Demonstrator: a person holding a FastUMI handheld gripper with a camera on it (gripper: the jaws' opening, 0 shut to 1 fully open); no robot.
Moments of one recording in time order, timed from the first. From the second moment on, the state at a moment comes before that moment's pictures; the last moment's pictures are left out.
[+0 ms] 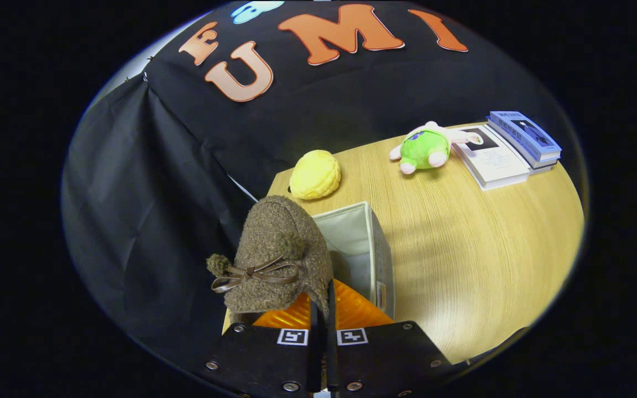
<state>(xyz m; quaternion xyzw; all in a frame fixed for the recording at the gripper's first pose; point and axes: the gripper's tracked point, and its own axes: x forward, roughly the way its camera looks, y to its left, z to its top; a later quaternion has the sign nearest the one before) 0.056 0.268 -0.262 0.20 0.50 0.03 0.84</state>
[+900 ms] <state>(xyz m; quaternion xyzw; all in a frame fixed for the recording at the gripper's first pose) 0.049 0.232 -0.201 0.15 0.40 0.02 0.90</state>
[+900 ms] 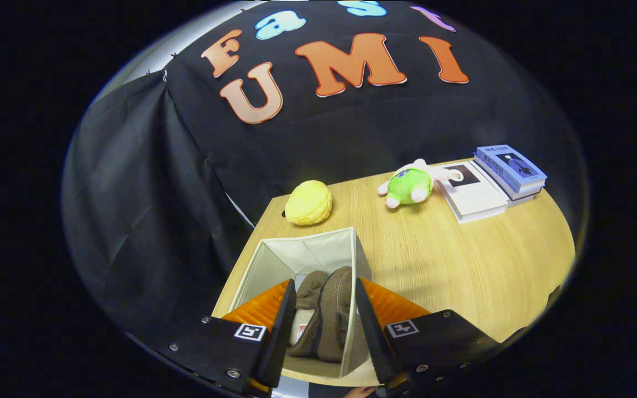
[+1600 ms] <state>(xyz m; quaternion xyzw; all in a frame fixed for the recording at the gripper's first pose) 0.019 0.115 -0.092 0.05 0.16 0.05 0.98</state>
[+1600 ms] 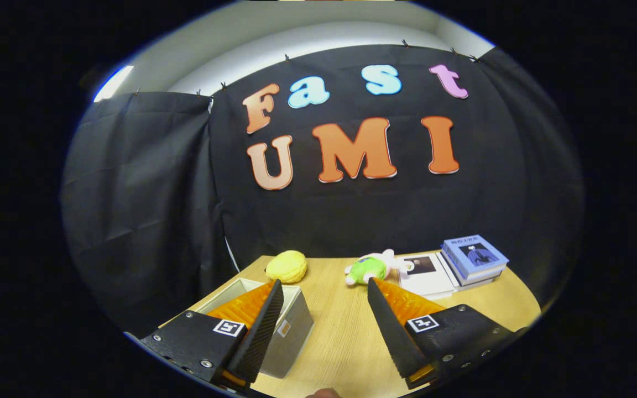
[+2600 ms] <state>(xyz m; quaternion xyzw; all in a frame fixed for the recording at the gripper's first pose) -0.058 -0.025 0.013 -0.02 0.00 -0.04 1.00</state>
